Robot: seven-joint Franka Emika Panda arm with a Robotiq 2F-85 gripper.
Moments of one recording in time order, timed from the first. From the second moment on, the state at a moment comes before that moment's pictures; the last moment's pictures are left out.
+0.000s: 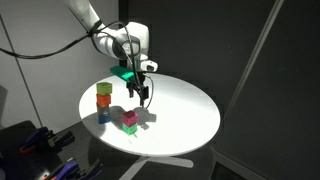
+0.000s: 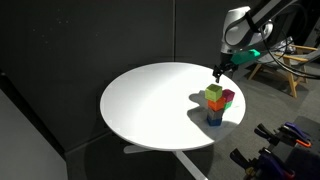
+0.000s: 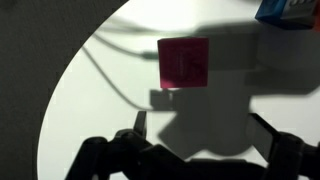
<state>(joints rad) -0.08 0.23 -0.10 -2.25 -0.07 2.45 0.11</state>
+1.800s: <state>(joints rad) -0.08 0.26 -0.13 -2.28 -0.07 2.47 0.12</state>
